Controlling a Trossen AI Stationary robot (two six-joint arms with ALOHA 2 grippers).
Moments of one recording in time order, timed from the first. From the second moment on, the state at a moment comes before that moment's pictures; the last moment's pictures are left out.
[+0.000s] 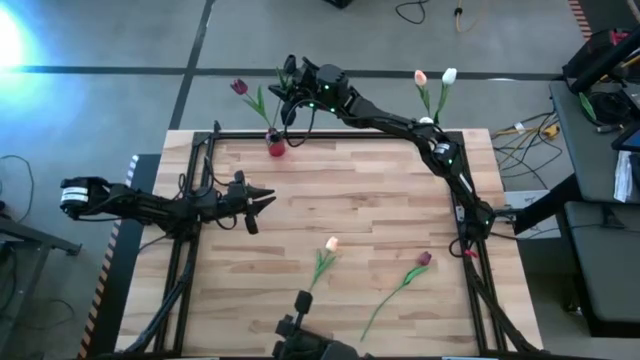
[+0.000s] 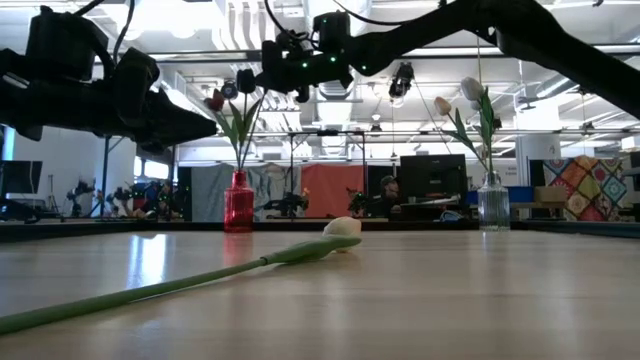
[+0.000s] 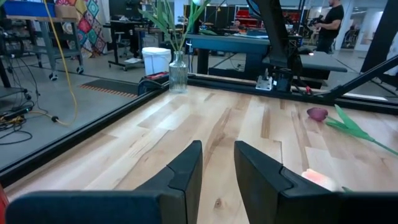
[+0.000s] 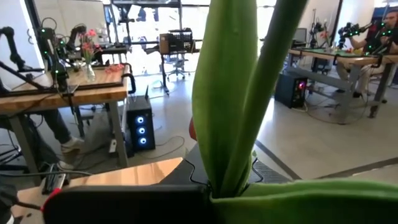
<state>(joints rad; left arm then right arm) 0.12 1.00 0.01 0.94 -0.20 -0.07 -0.53 2.32 2.19 0.15 -0.24 0.00</state>
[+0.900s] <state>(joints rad) 0.12 1.00 0.01 0.94 -0.20 -0.07 -0.51 2.32 2.18 0.08 -0.24 -0.05</state>
